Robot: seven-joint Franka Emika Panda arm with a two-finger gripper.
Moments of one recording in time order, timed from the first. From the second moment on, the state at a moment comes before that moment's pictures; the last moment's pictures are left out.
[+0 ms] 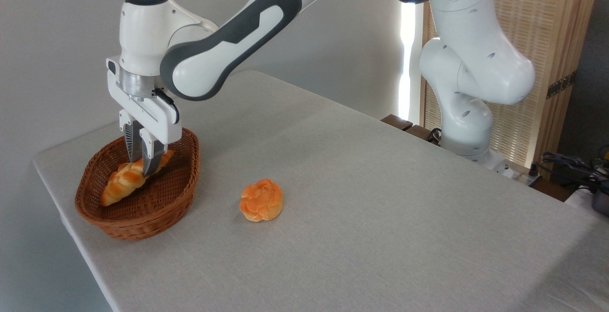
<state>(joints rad) 0.00 0.38 -0.55 -1.72 0.10 2.38 0.08</state>
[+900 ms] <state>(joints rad) 0.27 0.18 -0.54 -1.55 -0.16 1.70 0.62</state>
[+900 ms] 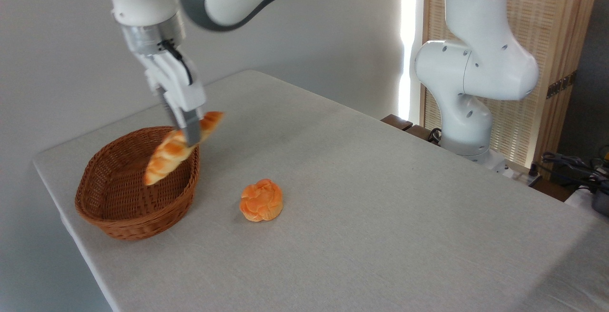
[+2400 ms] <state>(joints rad) 0.27 -0.14 -0.50 -2.01 -0.26 1.78 0.97</state>
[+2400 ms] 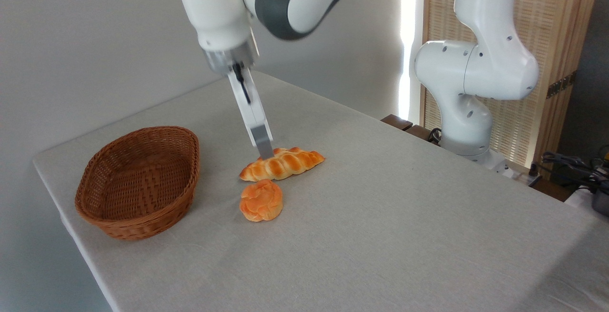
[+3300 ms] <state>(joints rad) 0.21 0.02 -0.33 -1.59 -0.05 1.60 0.80</state>
